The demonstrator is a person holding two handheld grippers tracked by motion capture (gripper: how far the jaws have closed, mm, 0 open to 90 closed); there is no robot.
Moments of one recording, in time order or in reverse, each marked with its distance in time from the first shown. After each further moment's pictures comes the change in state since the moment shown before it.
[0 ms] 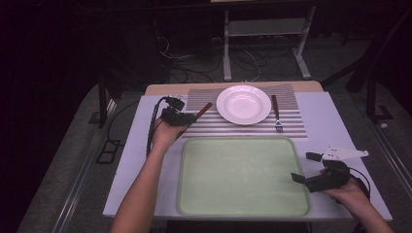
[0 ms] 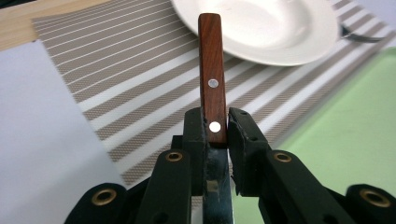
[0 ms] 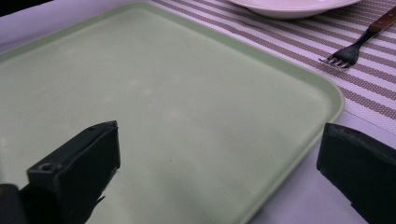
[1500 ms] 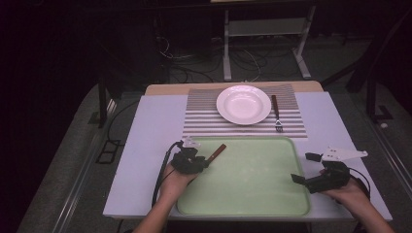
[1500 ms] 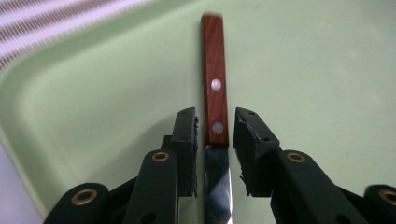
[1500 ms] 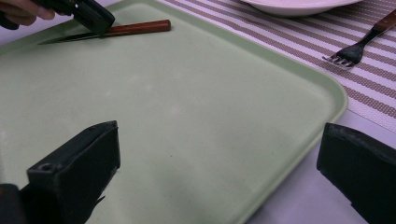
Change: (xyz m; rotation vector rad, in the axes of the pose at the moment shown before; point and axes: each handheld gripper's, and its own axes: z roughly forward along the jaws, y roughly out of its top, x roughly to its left) left arm -0.094 -0.098 -0.001 0.047 -0.041 0.011; right arm 0.000 -0.001 0.001 0.009 0.008 -0.016
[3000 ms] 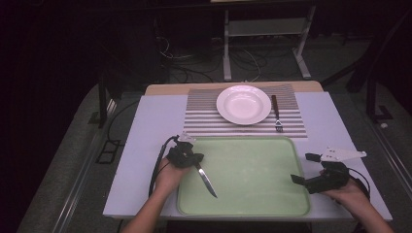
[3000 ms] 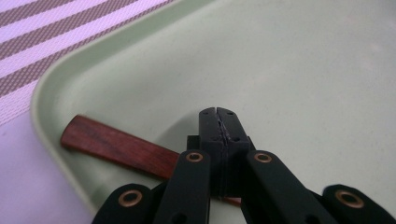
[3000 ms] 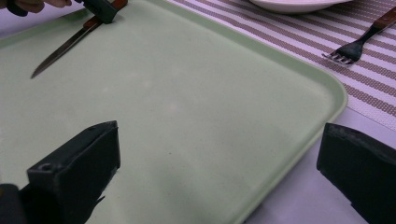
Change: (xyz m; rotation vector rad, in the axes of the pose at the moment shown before) left arm 0.029 0.001 0.002 0.049 -0.031 0.030; right arm 0.001 0.000 0.001 0.011 -0.011 -0.010
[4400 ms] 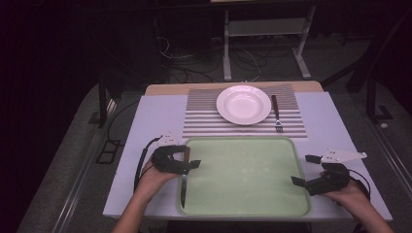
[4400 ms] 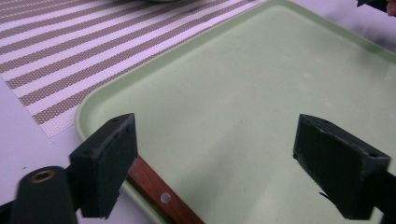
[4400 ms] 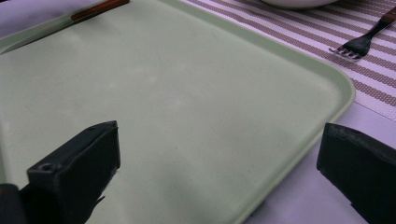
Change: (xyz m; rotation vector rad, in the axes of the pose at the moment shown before) left arm 0.003 -0.017 -0.050 -0.211 -0.076 0.058; right arm 0.002 -0.003 -0.001 0.009 0.016 0.006
